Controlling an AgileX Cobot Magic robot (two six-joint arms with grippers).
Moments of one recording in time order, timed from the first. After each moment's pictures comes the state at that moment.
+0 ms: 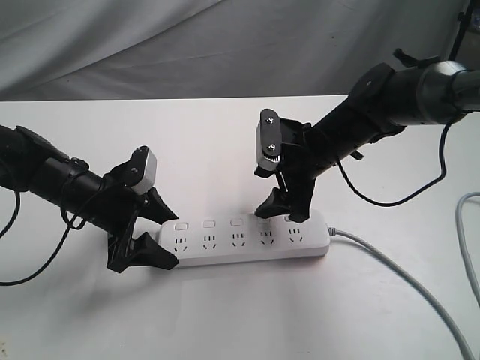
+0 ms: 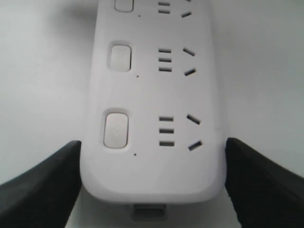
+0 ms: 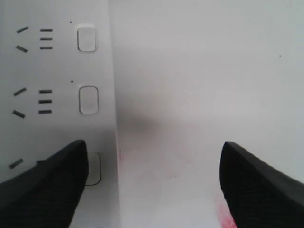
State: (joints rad) left arm -0.14 2.11 -1.08 -1.09 0.92 2.09; right arm 0.05 2.12 -1.40 0.81 0.77 -1.82
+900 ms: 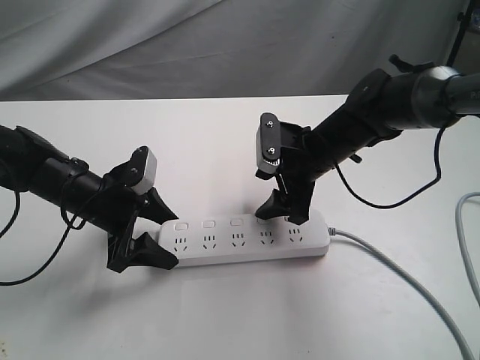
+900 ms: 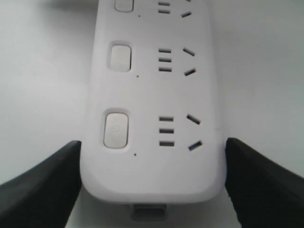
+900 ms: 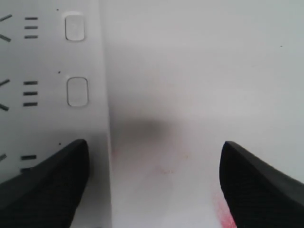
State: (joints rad) left arm -0.14 2.11 -1.08 -1.09 0.92 2.09; right arm 0.05 2.15 -1.40 0.79 0.74 -1.82
